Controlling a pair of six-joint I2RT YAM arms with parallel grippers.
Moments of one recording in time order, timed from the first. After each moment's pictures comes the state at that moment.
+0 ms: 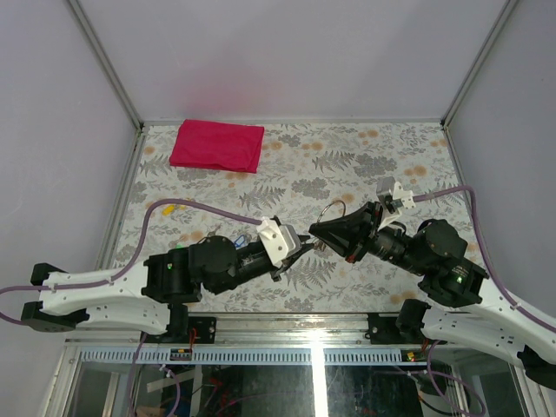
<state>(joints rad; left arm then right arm) -1.46 0.98 1.08 -0.17 -0.35 0.12 1.04 0.65 0.86 -0.01 -0.12 0.36</state>
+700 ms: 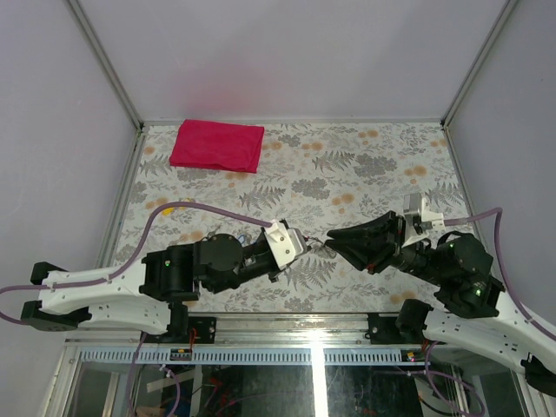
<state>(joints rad) -1.46 1.01 1.16 -0.32 -0.34 0.15 1.04 0.52 0.81 0.00 -0.19 0.28</state>
